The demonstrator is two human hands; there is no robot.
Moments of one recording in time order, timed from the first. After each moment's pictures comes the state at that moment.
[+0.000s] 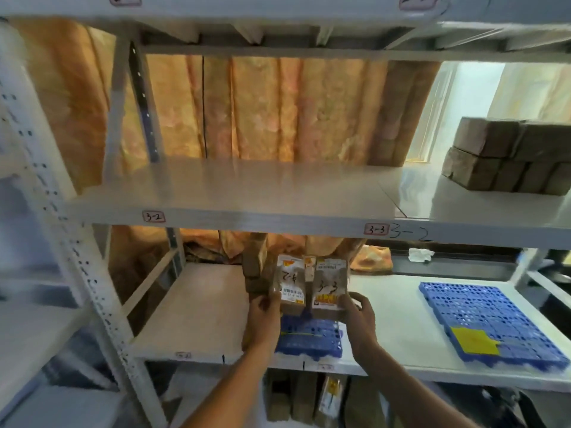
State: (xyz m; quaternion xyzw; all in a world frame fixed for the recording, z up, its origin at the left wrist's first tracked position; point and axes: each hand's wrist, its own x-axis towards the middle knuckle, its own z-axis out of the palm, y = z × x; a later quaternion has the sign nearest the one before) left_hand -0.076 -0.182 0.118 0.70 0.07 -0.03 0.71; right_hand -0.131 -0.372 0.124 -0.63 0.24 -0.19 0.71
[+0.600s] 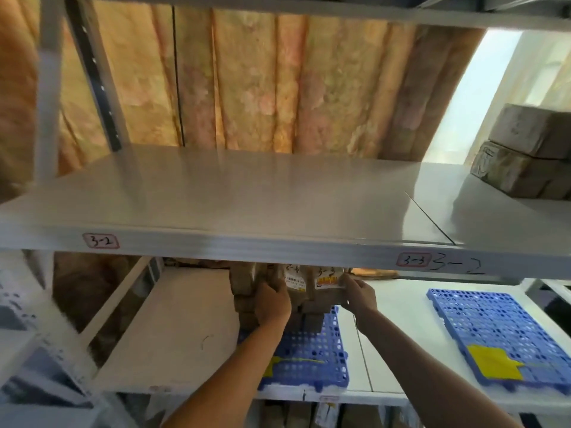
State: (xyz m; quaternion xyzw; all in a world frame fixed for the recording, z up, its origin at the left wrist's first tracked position) left_hand 0.068 -0.236 0.117 0.86 0.09 -0.05 0.50; right_hand 0.024 -0.429 0.119 -0.64 0.34 -0.13 0.67
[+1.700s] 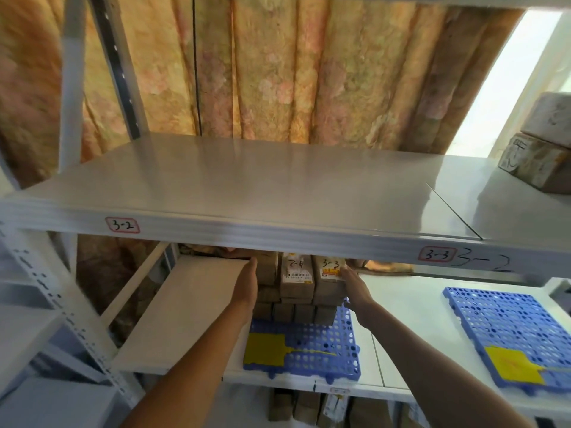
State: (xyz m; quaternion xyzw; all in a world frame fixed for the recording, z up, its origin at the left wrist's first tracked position) left_hand 0.101 -0.153 0.113 0.70 0.07 -0.13 0.70; right_hand 0.028 -0.400 0.123 -0.68 0.26 -0.01 0.69
